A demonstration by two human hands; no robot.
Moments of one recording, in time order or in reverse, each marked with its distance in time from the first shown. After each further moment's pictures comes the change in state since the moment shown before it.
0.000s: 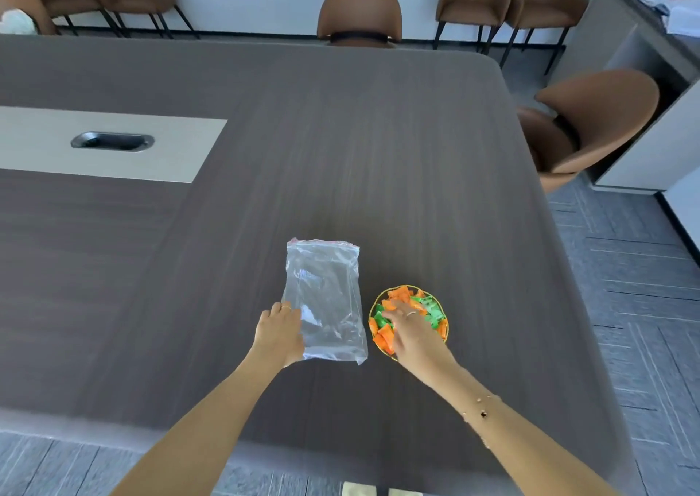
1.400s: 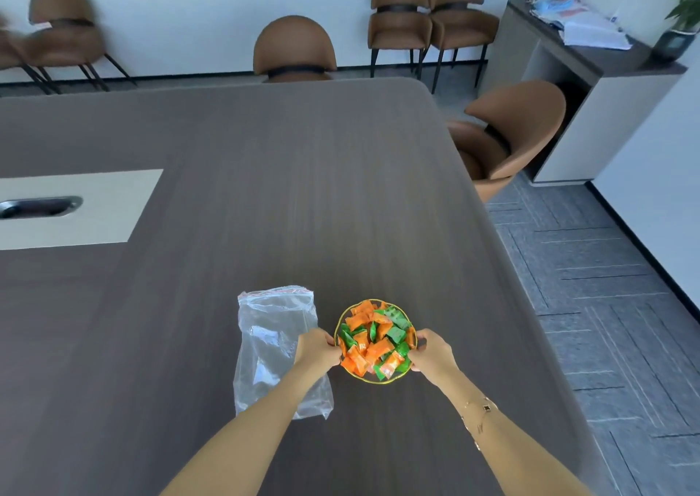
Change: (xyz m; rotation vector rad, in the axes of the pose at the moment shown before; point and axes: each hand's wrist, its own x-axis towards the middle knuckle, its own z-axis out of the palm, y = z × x) left_hand 0.051 0.125 -0.039 -0.799 -0.152 -0.080; right_hand -0.004 0.078 -0.037 0.616 0.034 0.790
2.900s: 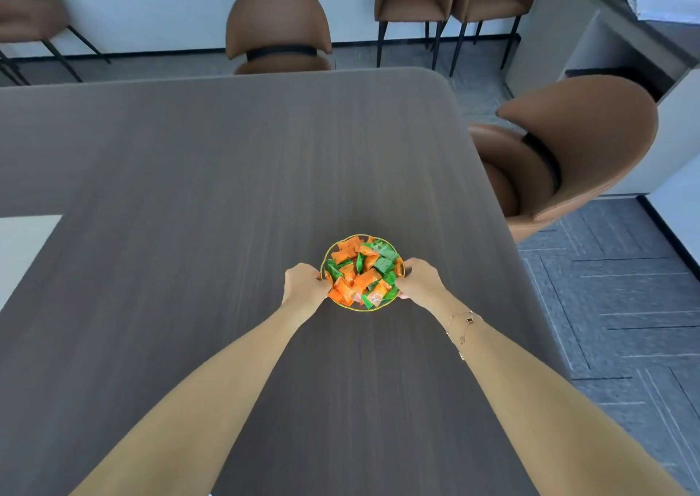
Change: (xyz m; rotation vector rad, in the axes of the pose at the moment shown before) left_hand 0.374 0.182 -0.078 -0.121 0.179 0.018; right_hand 0.389 -0.195 -0.084 -0.063 -0.014 -0.136
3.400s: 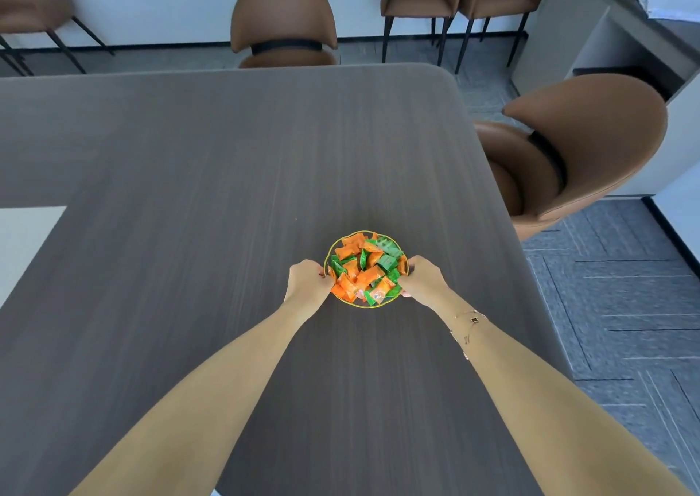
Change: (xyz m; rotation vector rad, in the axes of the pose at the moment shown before) left_hand 0.000 -0.006 0.002 -0.035 -0.005 0.021; right_hand 0.008 0.008 0.004 -0.038 -0.045 -0.006
